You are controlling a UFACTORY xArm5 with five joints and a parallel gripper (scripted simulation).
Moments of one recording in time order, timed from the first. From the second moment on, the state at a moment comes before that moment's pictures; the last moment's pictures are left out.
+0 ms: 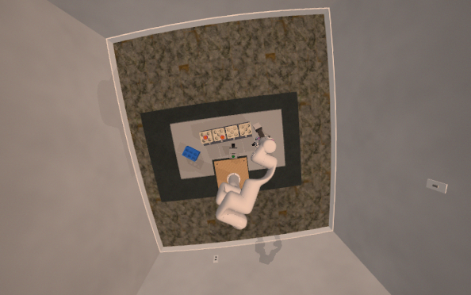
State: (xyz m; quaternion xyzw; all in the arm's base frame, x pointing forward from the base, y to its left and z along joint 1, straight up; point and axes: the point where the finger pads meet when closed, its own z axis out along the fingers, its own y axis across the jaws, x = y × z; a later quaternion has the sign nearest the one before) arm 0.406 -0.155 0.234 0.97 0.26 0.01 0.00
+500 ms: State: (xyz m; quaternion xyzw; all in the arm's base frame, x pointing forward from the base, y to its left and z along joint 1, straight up) arm 0.459 -0.111 0.234 0.99 0.14 0.00 0.00
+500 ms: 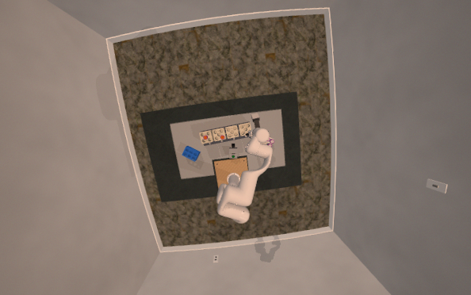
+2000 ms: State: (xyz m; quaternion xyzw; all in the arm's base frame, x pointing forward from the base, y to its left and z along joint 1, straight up) arm 0.499 -0.078 0.215 0.99 0.14 0.00 0.00
